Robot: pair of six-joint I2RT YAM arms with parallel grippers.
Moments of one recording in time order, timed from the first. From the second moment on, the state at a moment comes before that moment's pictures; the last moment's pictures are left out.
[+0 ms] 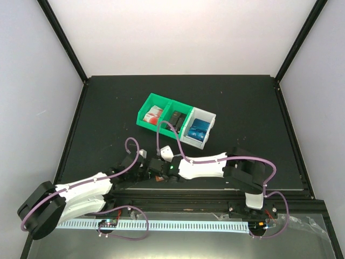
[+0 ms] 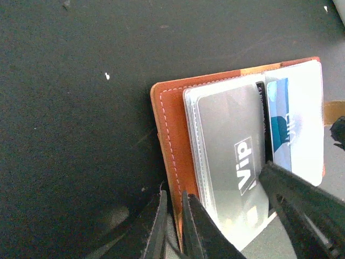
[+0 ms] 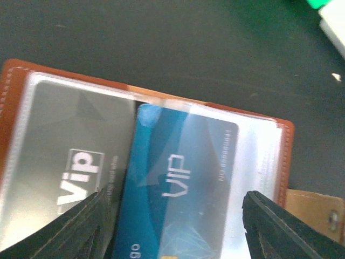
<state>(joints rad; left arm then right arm) -0.74 0.98 0.19 -0.05 0.11 -0.96 1.29 1.89 1.16 -0.59 0.52 0.71</state>
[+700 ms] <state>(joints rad) -0.73 0.94 0.17 -0.08 0.10 -0.97 1.26 1.82 1.15 -0.68 0.62 0.83</state>
